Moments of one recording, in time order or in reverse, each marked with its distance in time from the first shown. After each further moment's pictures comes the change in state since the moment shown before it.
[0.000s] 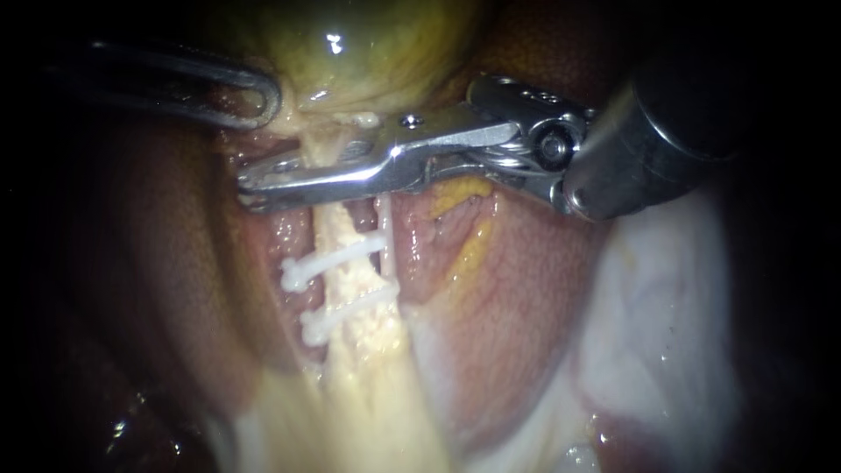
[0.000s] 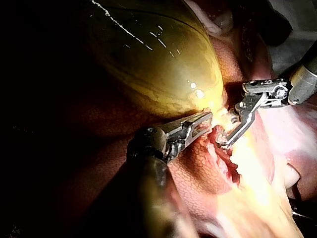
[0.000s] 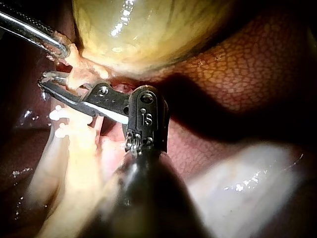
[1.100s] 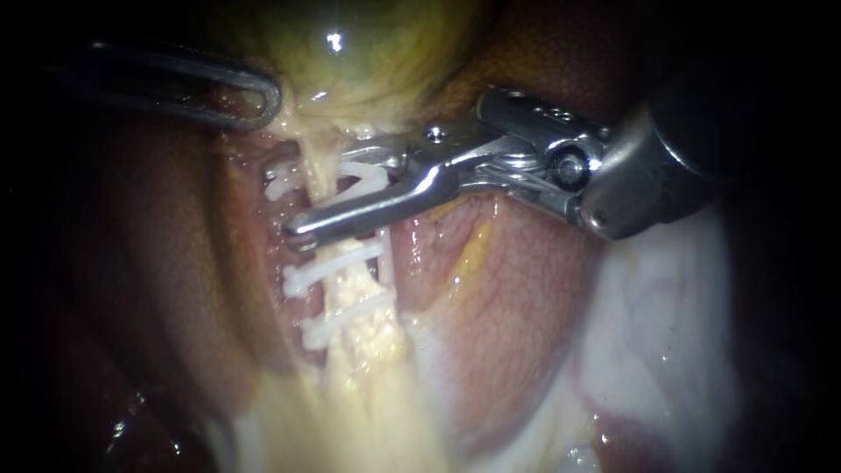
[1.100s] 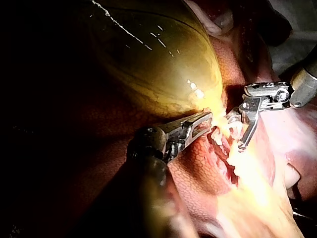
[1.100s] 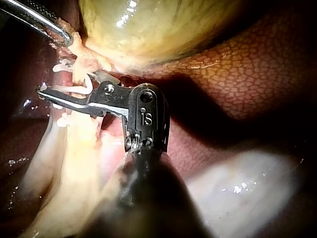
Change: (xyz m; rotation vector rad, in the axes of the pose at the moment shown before) right arm 0.000 0.000 0.000 0.036 -0.007 -0.068; left arm 0.000 0.000 0.000 0.000 0.000 0.000
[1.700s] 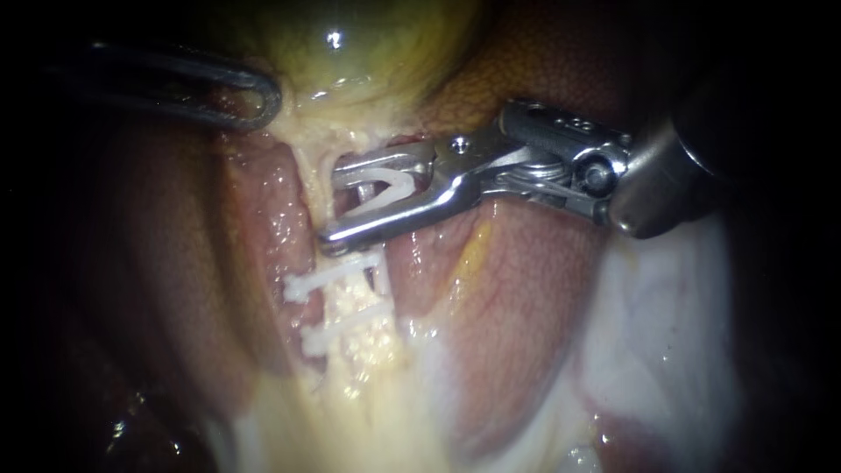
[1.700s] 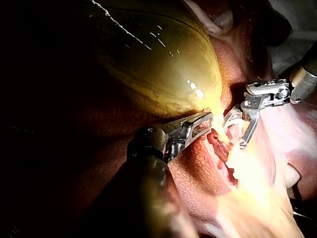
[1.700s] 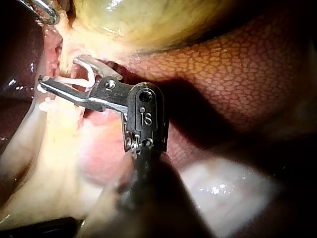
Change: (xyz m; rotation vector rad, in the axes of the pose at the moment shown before) right arm -0.001 0.001 -0.003 0.009 -0.052 -0.075; left arm 0.000 0.000 0.000 0.000 0.000 0.000
